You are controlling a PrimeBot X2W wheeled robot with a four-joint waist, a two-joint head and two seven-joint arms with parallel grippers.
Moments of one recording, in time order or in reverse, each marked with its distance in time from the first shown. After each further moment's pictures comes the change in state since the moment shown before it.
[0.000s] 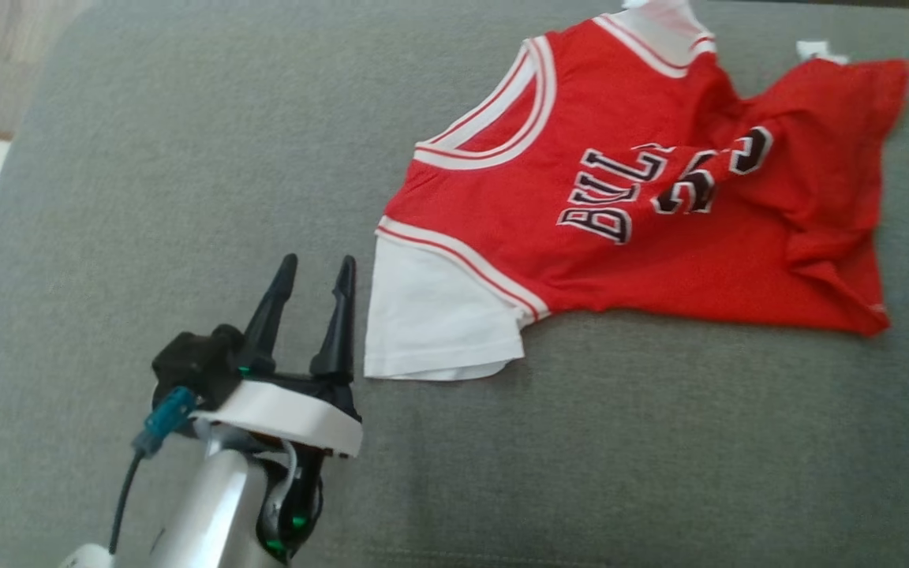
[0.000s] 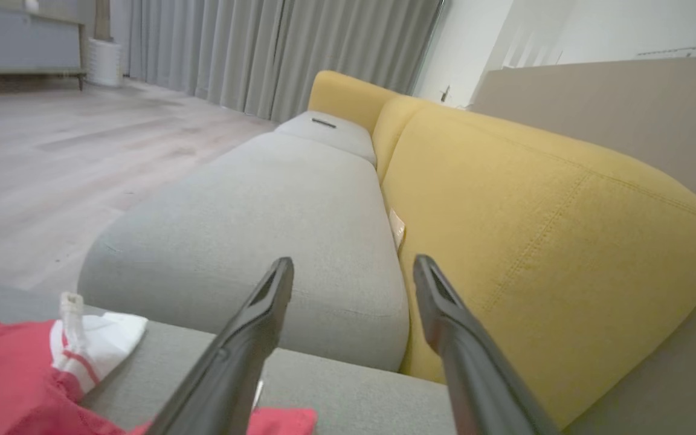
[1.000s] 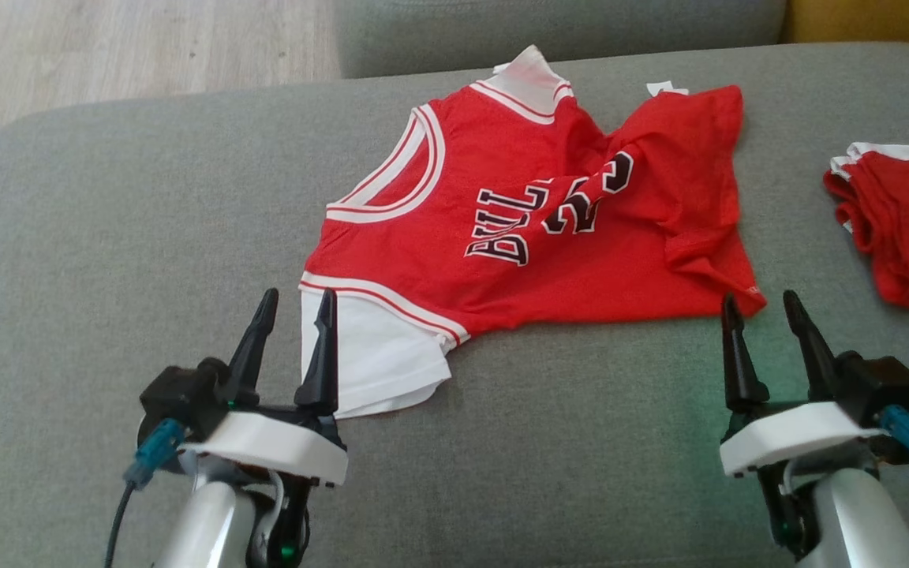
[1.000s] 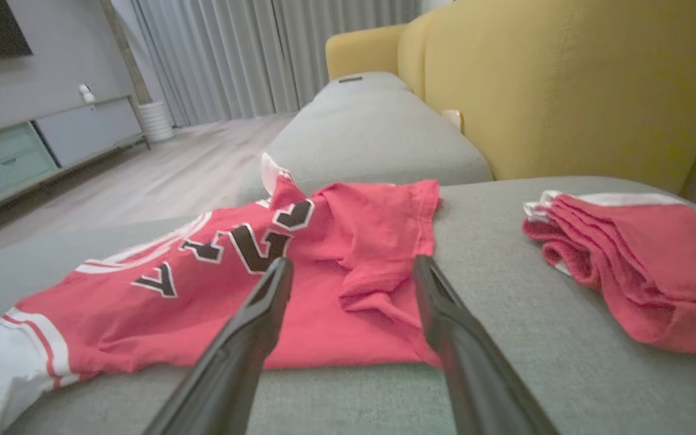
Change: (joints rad) left arm 0.075 0.000 0.049 -0.008 0.029 -0.001 0.000; right arm 0.795 0.381 0.041 -0.548 0.218 0.000 -0.047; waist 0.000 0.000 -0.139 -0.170
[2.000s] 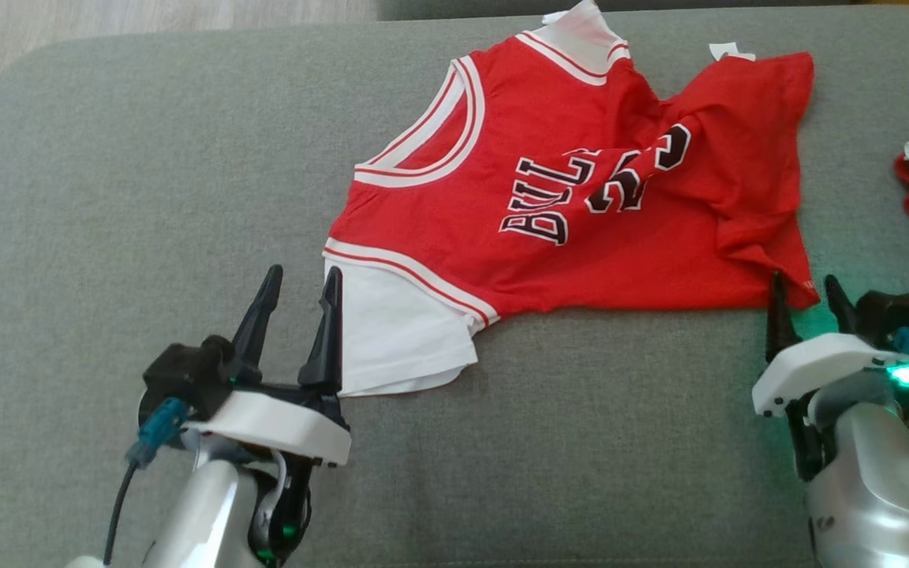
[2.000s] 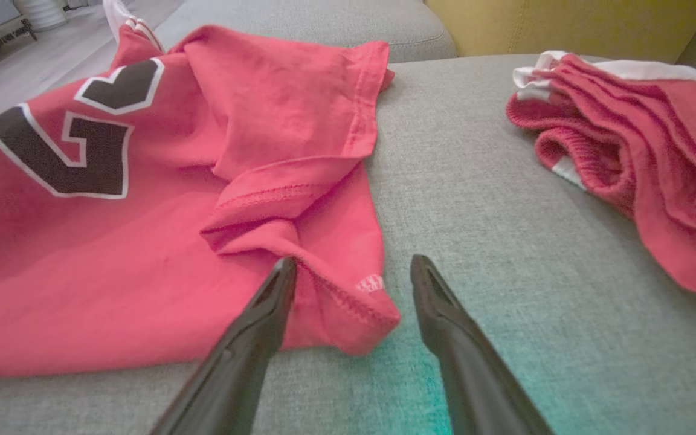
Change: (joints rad) left arm -0.048 0.000 -0.008 0.012 0.016 -0.010 0.000; right arm -0.311 0.001 -0.259 0.489 -0.205 0.000 0.038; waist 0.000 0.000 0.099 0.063
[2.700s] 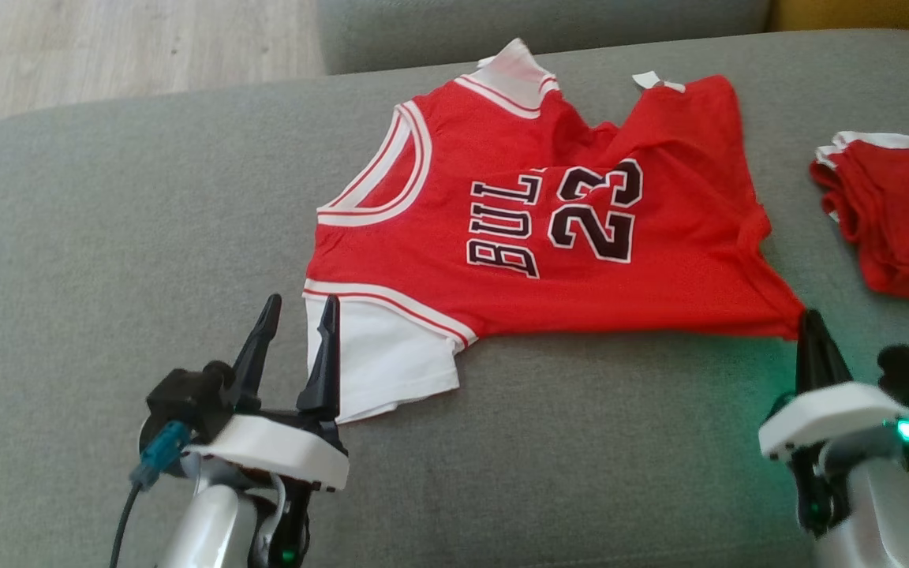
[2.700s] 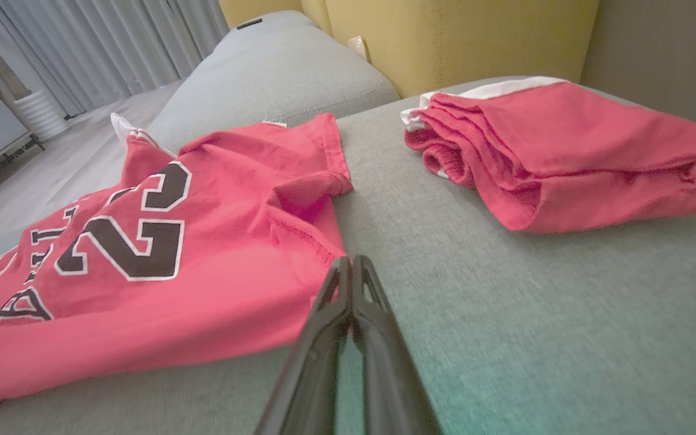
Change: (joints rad) left arm 0.048 0.000 0.004 0.009 0.000 0.005 0.000; right arm 0.178 0.000 0.078 -0.195 0.244 0.000 0.013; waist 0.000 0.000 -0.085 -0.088
